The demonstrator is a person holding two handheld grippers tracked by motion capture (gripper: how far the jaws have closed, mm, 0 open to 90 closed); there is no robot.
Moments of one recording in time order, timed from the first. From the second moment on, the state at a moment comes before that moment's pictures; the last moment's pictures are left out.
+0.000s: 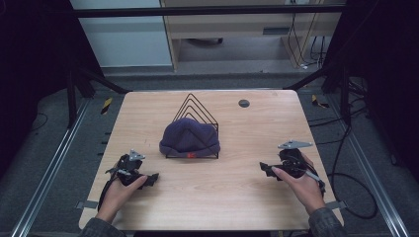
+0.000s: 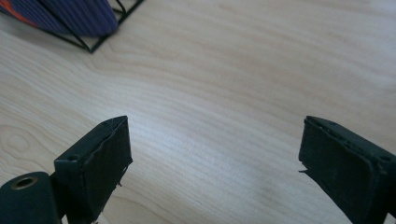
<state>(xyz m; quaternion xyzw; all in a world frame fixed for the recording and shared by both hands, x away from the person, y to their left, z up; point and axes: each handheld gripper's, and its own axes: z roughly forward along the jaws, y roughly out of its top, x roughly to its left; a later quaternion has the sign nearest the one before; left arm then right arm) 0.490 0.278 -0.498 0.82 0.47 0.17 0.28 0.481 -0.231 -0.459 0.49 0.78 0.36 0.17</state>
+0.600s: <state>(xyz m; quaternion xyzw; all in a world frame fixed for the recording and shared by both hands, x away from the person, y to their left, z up) 0.491 0.276 -0.499 0.82 0.47 0.17 0.28 0.492 -0.219 -0.498 0.52 0.77 0.34 0.16</state>
